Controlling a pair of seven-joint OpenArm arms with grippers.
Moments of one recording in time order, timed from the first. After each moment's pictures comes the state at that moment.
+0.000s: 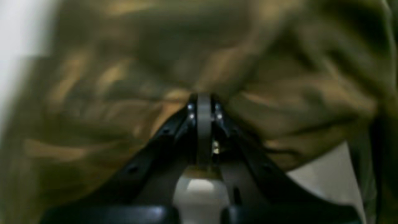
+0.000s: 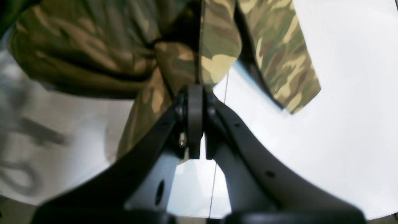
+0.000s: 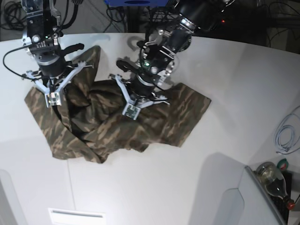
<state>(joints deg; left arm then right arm) -0.8 0.5 32.4 67.5 0.3 7.3 19.1 -24.8 6.4 -1.1 110.2 -2.1 1.5 -42.3</state>
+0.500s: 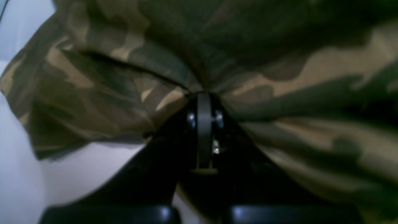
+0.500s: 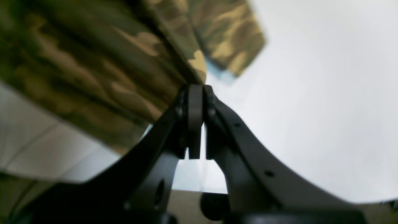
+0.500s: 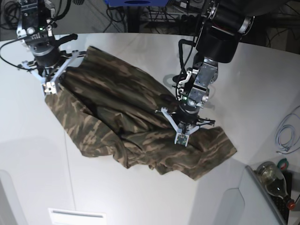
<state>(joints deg) -13.7 -4.7 17.8 48.1 0.6 8.0 9.1 -28.7 8.5 -2.2 109.9 -2.2 2.4 -41.9</state>
